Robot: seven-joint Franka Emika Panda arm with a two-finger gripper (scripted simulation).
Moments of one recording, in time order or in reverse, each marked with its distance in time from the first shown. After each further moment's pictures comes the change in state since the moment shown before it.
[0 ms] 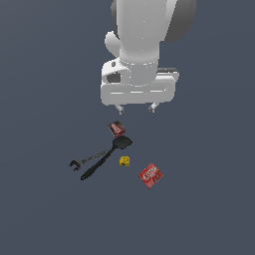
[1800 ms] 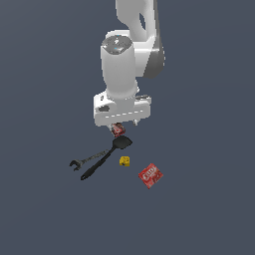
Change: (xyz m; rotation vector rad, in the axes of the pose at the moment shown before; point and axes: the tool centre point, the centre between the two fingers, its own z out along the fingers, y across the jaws) arm -0.033 0.046 0.108 0.004 0.000 -0.159
